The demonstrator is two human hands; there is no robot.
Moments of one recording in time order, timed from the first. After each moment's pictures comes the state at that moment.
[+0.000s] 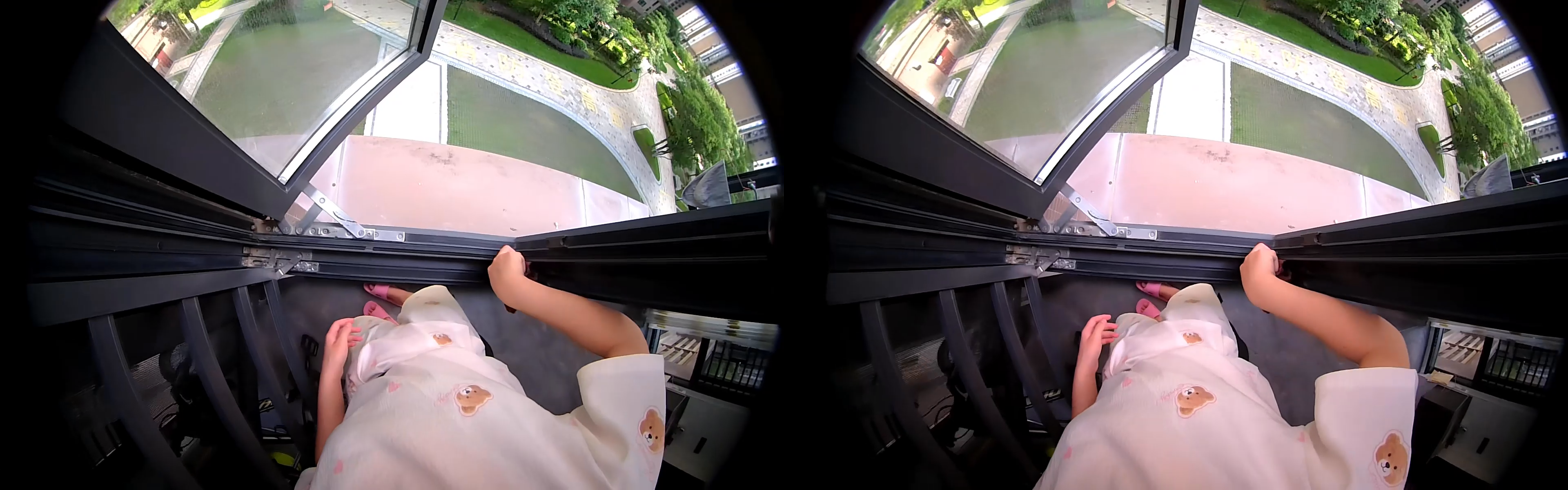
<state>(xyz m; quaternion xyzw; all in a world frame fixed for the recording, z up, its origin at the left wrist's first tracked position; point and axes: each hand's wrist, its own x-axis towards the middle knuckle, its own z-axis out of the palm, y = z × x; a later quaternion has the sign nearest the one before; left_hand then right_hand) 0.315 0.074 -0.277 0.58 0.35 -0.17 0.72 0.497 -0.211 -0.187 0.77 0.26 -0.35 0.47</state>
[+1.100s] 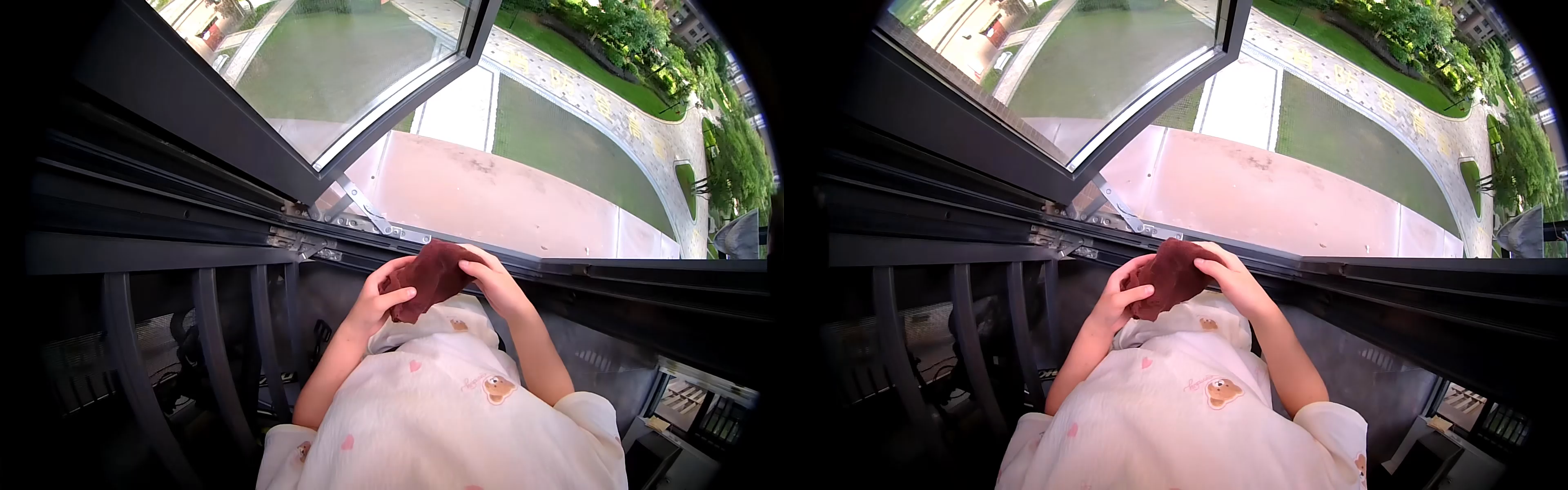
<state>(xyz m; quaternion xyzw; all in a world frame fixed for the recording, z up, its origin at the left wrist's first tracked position) 0.426 0.030 -0.162 0.43 0.13 -0.15 0.88 0.503 -0.162 -0.135 0.56 0.04 -0.41 -0.71</state>
